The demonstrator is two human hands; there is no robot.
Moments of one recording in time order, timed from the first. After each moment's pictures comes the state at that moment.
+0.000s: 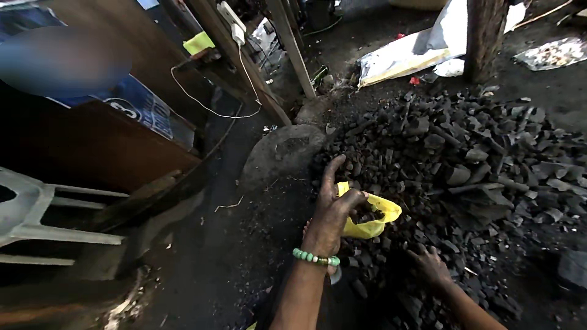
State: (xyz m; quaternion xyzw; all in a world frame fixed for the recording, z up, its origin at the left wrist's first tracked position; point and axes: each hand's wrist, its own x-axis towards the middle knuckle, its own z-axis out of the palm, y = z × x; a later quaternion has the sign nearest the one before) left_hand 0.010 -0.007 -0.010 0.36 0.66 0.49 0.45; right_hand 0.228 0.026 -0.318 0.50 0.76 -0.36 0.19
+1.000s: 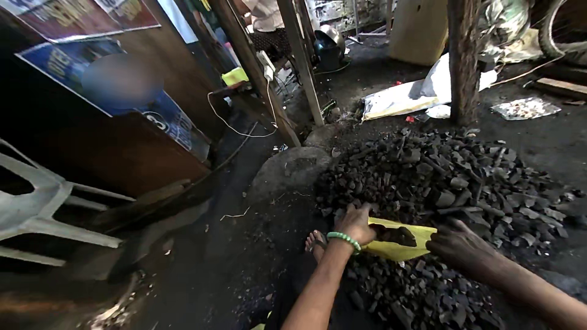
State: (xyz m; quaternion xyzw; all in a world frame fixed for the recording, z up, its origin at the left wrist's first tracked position) left_hand 0.026 0.007 -0.023 0.55 0.78 -0.01 0.31; right_hand 0.277 0.061 -0.098 0.24 0.97 -0.08 0.04
